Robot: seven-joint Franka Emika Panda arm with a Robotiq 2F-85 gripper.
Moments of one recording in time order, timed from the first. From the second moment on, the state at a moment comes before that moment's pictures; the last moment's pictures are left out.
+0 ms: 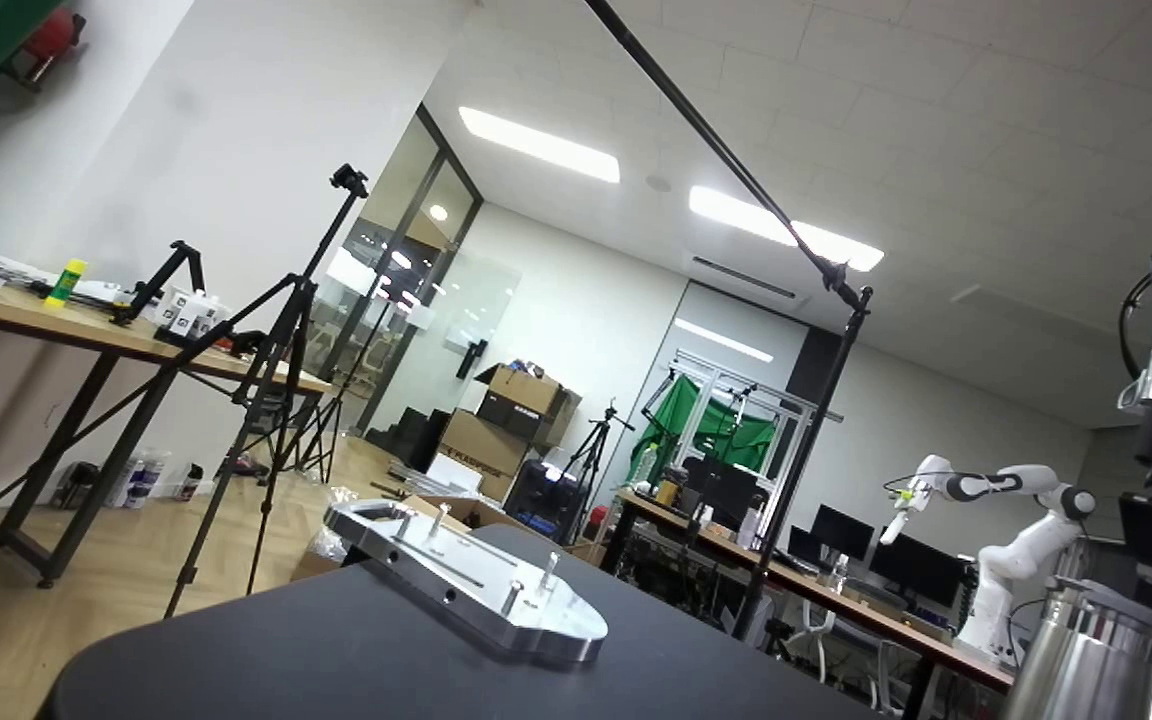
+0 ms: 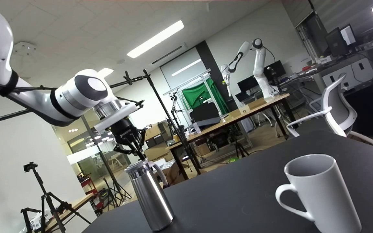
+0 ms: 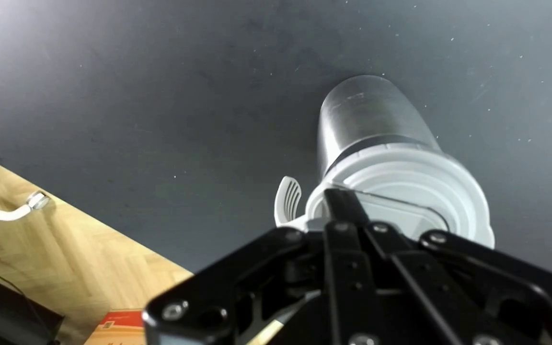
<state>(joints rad) 0.05 0.17 0.08 -2.01 -0.12 2.32 -0.45</state>
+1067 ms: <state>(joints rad) 0.05 0.04 0.08 -2.01 -0.06 2.10 -0.53</state>
